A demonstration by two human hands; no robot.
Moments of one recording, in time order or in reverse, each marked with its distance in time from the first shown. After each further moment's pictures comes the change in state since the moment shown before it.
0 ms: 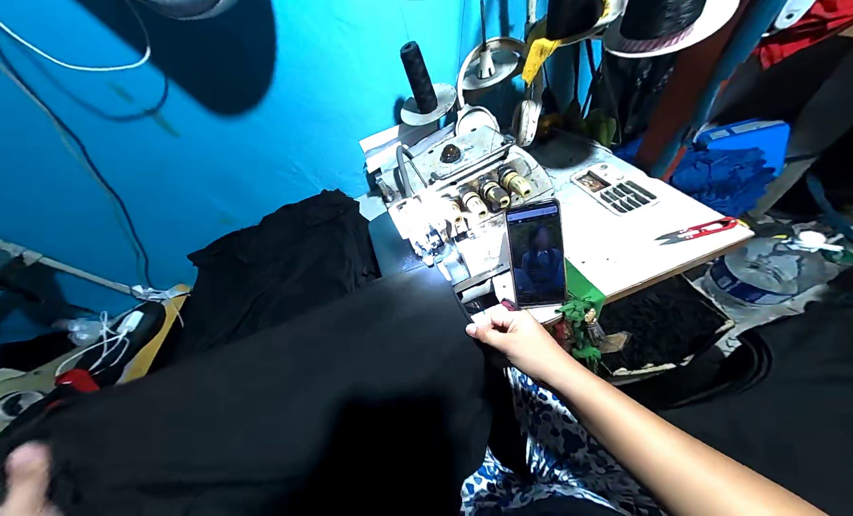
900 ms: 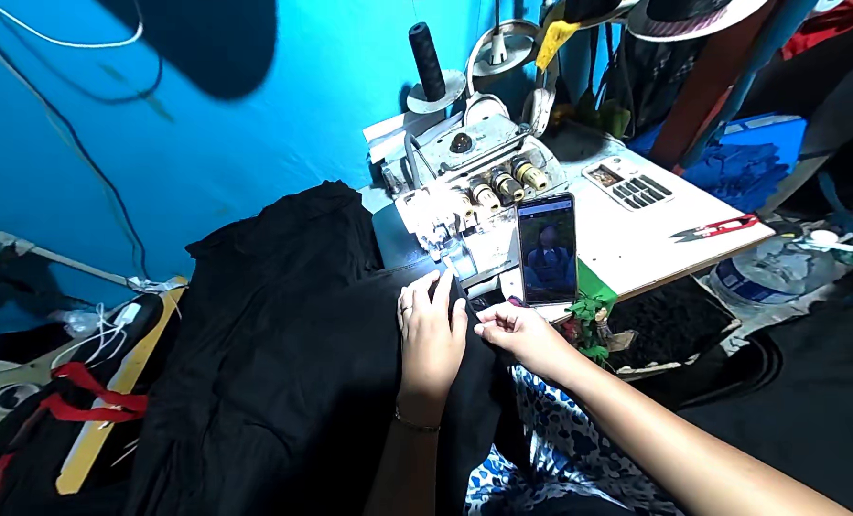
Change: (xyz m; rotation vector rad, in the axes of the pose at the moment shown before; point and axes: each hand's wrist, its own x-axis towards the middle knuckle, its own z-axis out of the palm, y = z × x) left_hand -0.129 0.052 0.270 0.249 -0.565 0.746; right_hand 0.001 -0.010 0.000 0.011 -0.071 0.042
